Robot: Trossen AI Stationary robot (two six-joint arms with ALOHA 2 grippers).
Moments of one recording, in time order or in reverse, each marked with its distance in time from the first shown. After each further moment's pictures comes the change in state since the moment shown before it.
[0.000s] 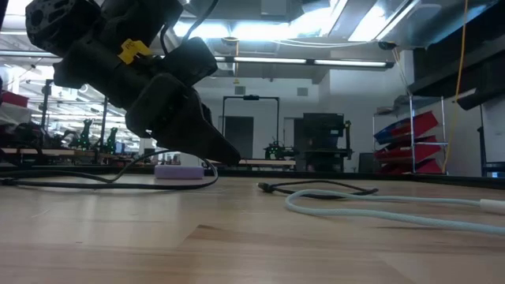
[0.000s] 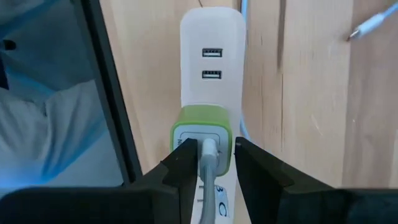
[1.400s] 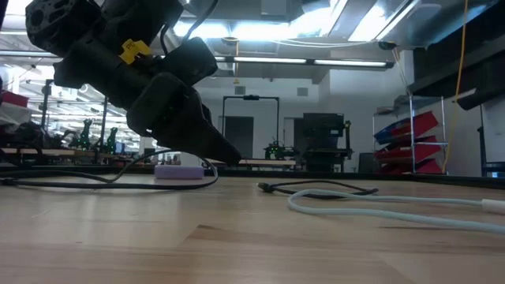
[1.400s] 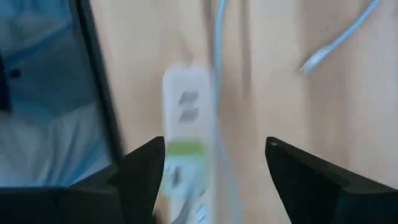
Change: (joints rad) left arm 0.000 0.000 0.000 0.002 0.000 -0.014; right arm -0.015 -0.112 0.003 -0.042 0.182 -0.007
